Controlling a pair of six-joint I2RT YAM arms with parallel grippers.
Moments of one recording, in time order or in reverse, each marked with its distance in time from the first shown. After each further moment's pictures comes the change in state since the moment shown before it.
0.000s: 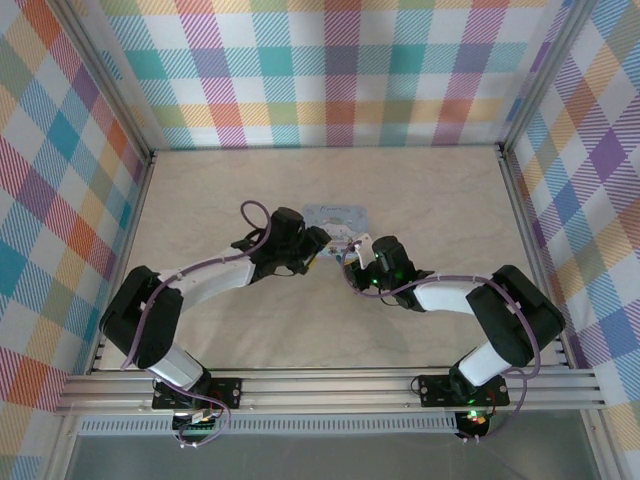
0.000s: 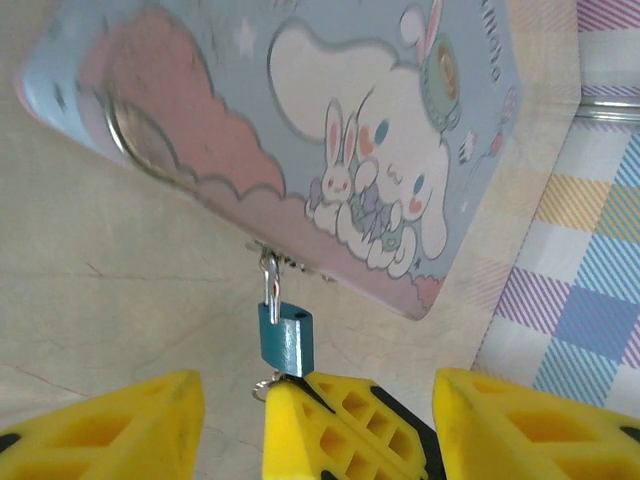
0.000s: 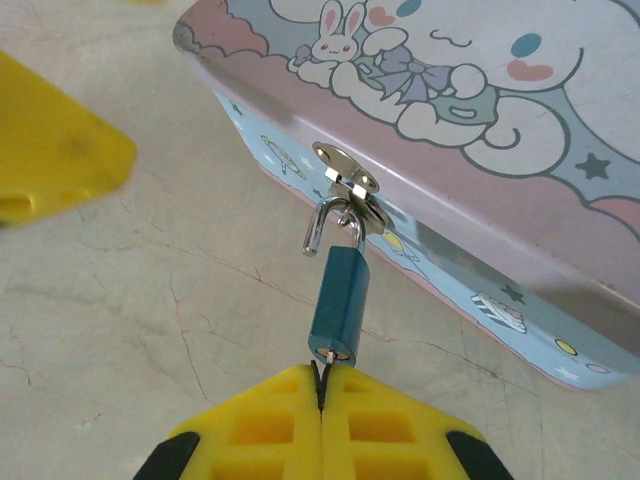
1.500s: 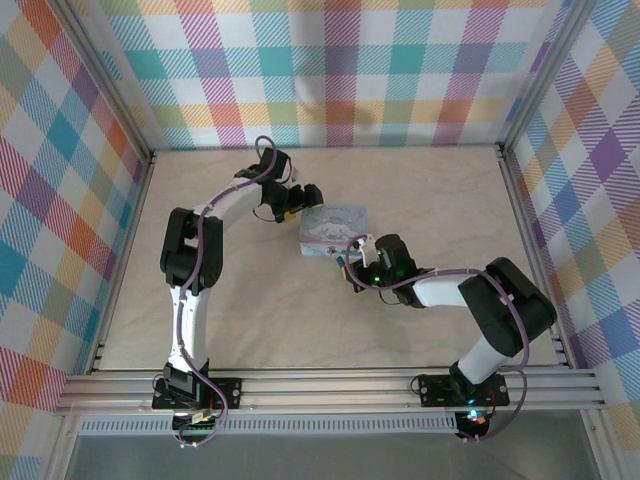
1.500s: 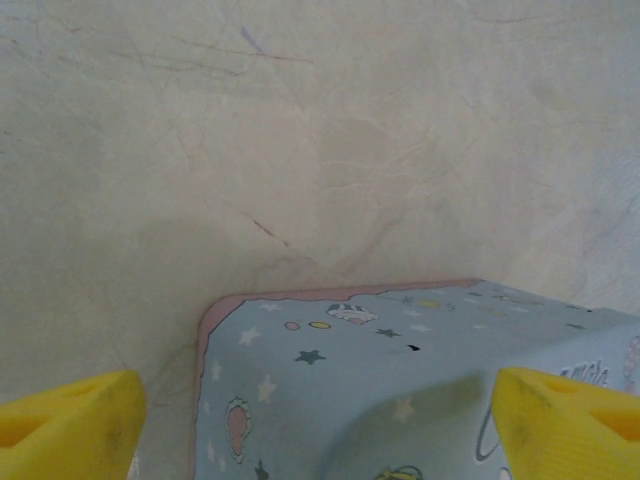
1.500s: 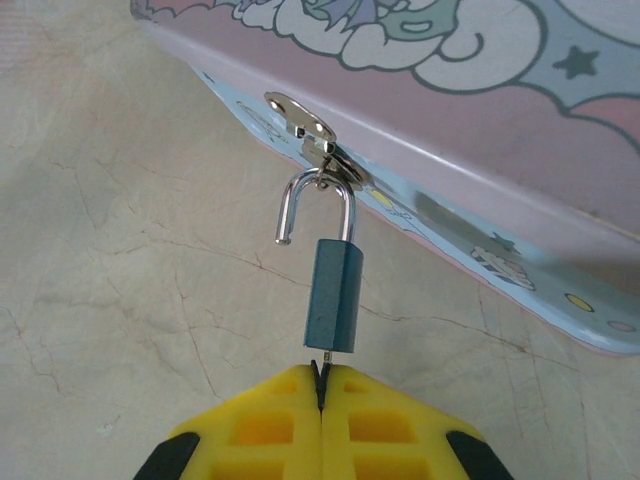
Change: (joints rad) left arm 0.299 0.617 0.780 -0.460 0.243 0.771; right arm -0.060 0.064 0.005 0.021 -0.116 0.122
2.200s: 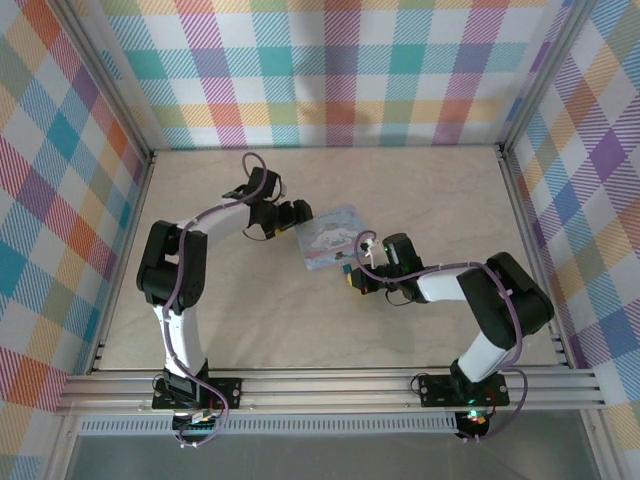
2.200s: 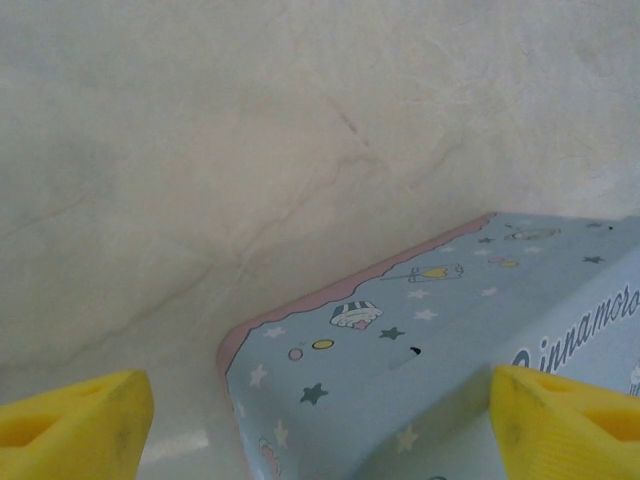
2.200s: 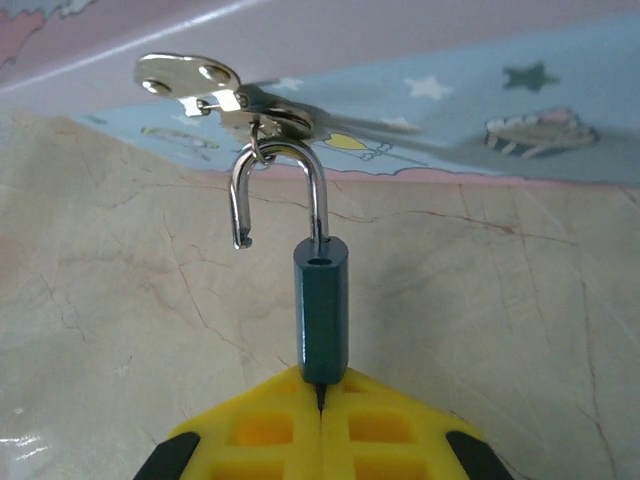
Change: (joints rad) left arm 0.000 -0.245 -0.395 0.193 -0.084 -0.048; right arm -0.083 0.040 0.002 -0.091 -0.168 0.083
